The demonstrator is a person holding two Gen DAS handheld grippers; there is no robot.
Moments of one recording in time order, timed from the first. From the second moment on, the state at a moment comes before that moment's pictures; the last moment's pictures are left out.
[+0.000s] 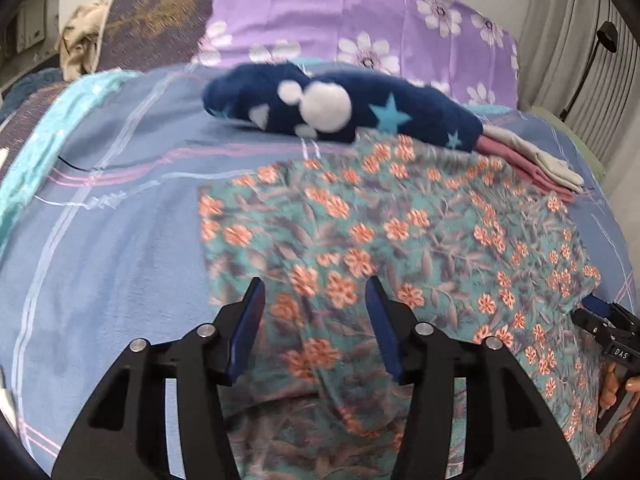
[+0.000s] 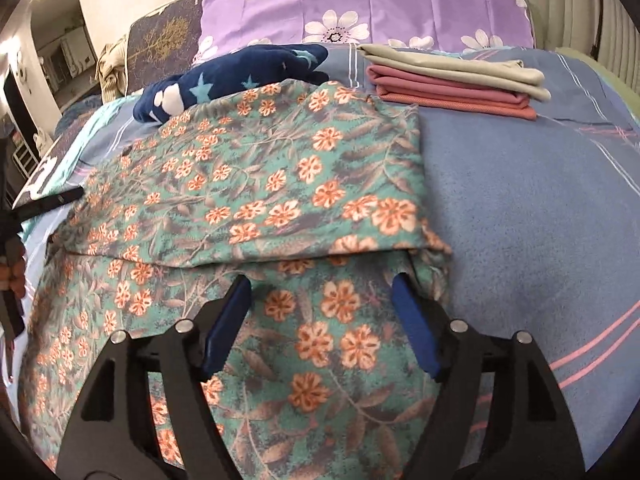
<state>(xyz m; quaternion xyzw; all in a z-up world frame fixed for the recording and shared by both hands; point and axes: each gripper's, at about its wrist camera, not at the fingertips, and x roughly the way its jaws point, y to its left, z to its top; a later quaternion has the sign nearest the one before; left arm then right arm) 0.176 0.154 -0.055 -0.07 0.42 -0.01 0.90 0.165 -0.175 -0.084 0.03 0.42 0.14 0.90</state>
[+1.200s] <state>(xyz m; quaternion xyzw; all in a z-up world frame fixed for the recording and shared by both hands) 0.191 0.100 -0.078 0.05 0.44 0.00 0.90 0.143 -0.173 -0.079 0.02 0.42 0.16 0.90</state>
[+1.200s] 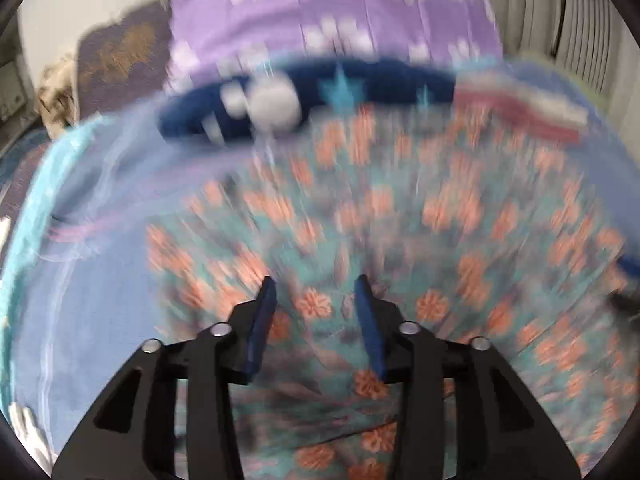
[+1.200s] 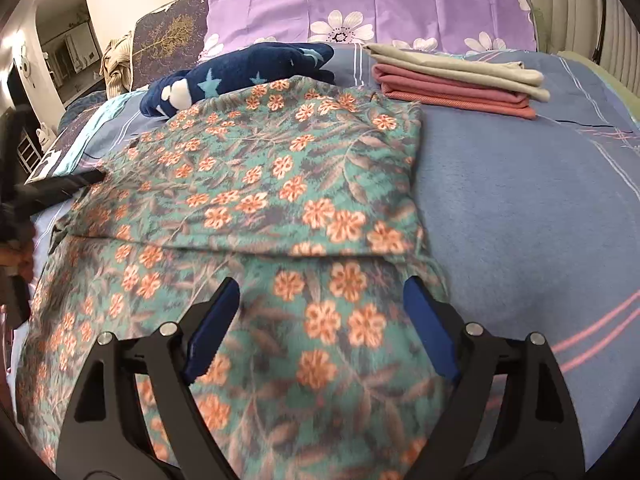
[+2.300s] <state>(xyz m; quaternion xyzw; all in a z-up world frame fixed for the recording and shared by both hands) 0.189 0.104 -0.081 0.03 0.42 0.00 0.91 0.297 -0.245 -0.060 0.13 0.42 0.07 0.90</state>
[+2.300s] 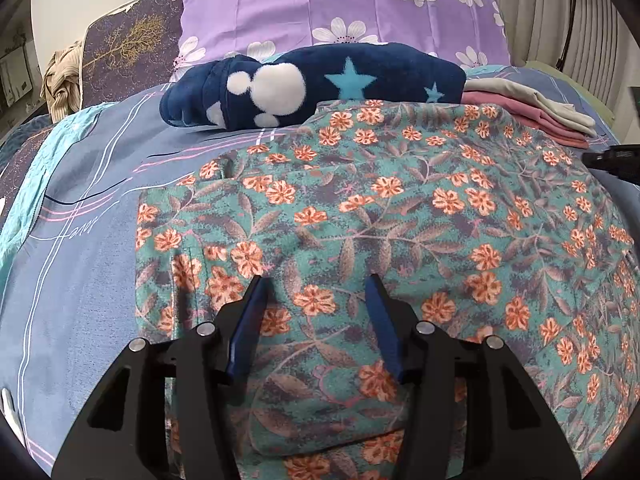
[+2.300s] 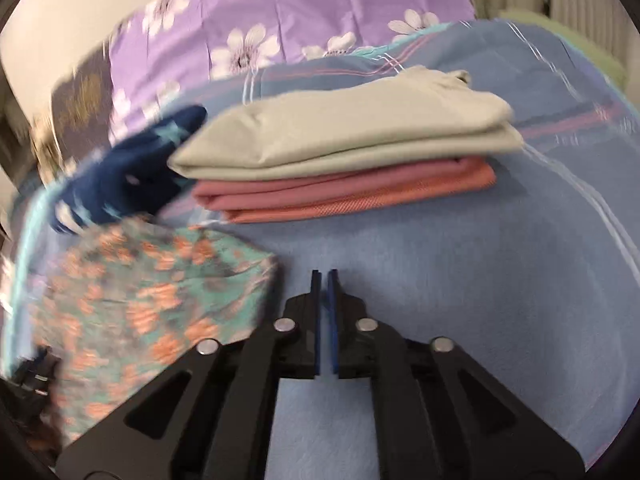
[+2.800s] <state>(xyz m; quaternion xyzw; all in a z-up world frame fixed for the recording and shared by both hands) 0.177 0.120 -0.070 -0.02 0.41 -0.01 0.91 0.194 -0.188 -0.084 -0.02 0.44 0.15 0.89</state>
